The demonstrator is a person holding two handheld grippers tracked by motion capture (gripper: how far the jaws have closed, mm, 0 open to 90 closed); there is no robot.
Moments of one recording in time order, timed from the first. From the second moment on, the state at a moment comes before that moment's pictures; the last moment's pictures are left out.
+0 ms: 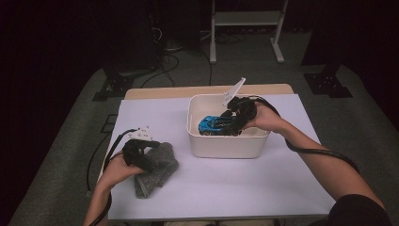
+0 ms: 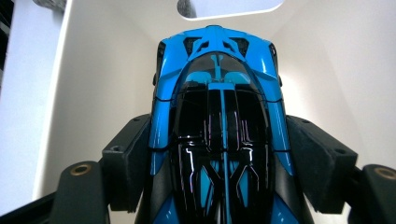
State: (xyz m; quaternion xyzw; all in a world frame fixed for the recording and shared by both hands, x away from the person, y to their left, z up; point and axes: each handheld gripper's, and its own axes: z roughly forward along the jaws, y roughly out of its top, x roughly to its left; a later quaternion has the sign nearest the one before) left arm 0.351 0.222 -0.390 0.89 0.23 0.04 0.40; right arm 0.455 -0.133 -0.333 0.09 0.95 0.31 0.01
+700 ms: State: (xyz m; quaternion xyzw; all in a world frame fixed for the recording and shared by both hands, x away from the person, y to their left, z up) left arm 0.351 0.223 -0.386 0.89 0.23 0.04 0.40; right arm 0.458 -0.119 -0.338 0.09 0.95 0.30 0.00
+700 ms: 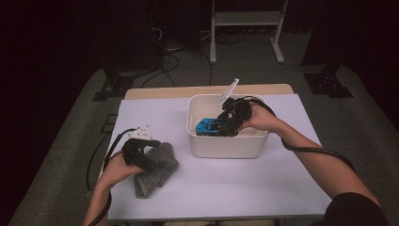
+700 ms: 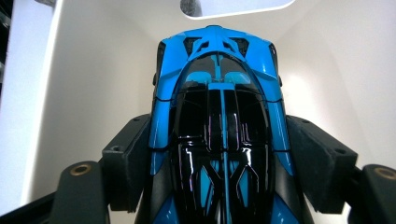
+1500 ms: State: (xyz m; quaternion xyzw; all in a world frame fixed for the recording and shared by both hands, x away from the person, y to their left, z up) left arm 0.349 0.220 -0.380 0.88 0.22 0.05 0.41; right arm 0.461 -0.105 -0.352 0.09 0.96 0.27 -0.02
